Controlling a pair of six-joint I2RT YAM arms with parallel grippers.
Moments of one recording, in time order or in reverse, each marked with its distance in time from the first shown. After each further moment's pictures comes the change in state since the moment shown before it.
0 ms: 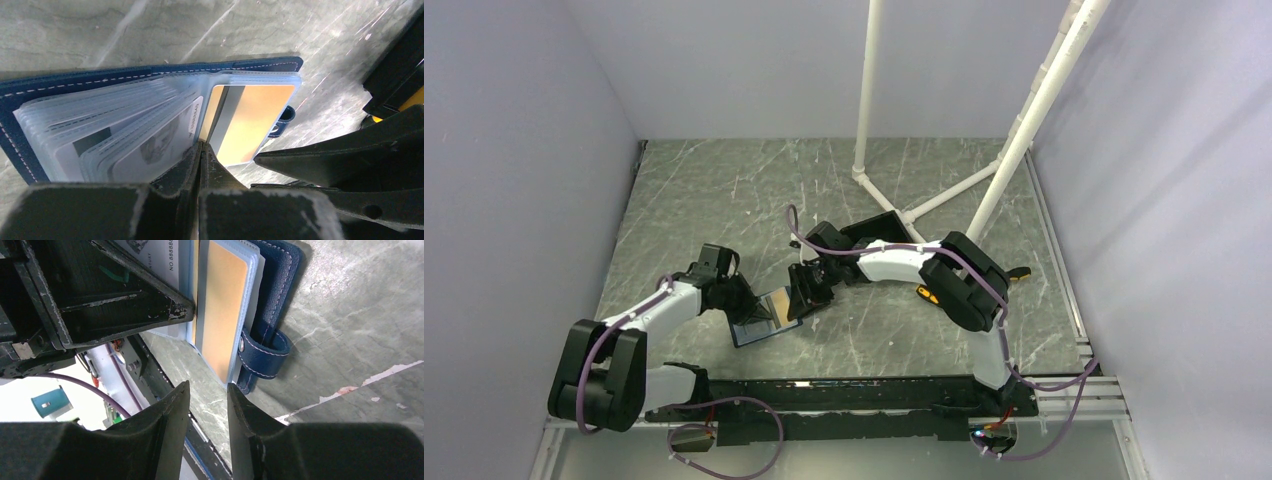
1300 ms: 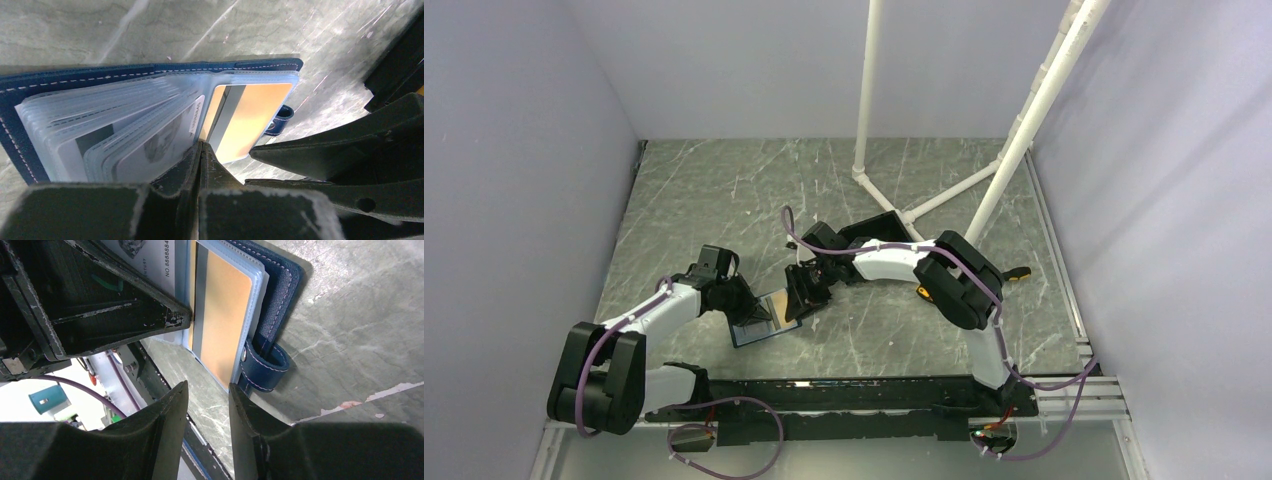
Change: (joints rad) left arm 0.000 -0.016 -0.013 0.001 0.000 0.000; right arm 0.007 0.035 0.039 -0.027 -0.005 -0.014
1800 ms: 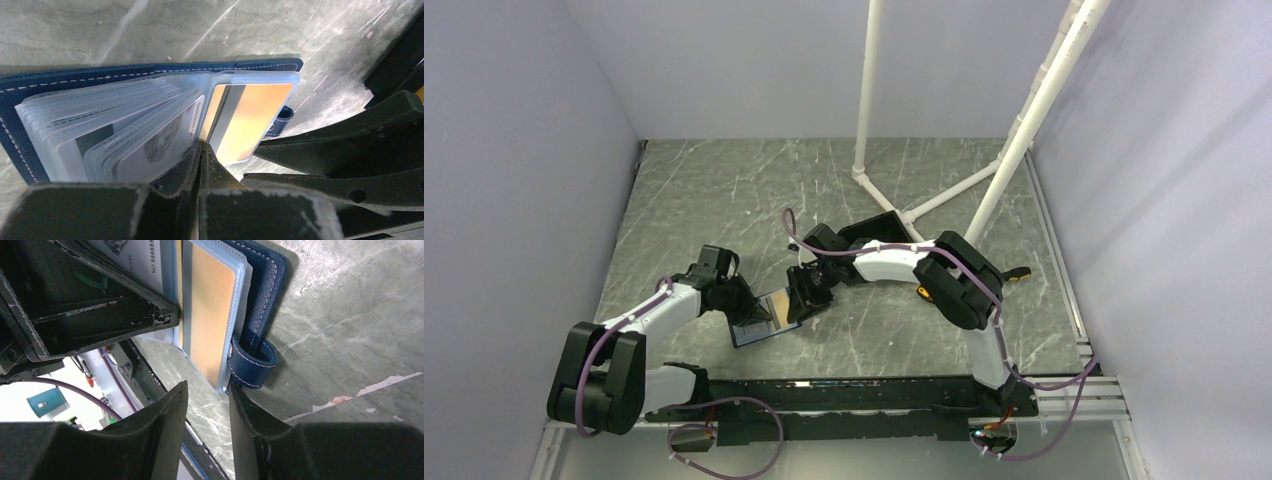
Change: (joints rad) left arm 0.000 0.000 0.000 0.000 0.000 0.000; right arm 0.000 -0.001 -0.014 -0.003 0.015 0.001
